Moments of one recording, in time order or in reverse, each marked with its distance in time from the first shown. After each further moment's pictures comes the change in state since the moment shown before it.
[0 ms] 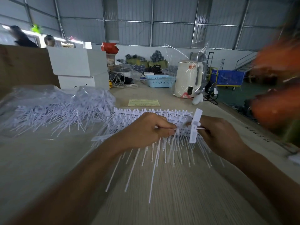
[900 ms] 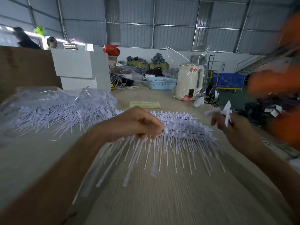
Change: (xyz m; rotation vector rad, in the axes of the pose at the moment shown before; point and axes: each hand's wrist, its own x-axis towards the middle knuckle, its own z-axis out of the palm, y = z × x) left_hand -0.019 -0.005 -0.045 -0.348 -0.162 -0.190; right_hand -0.008 0.044 -0.011 0.280 0.051 0.439
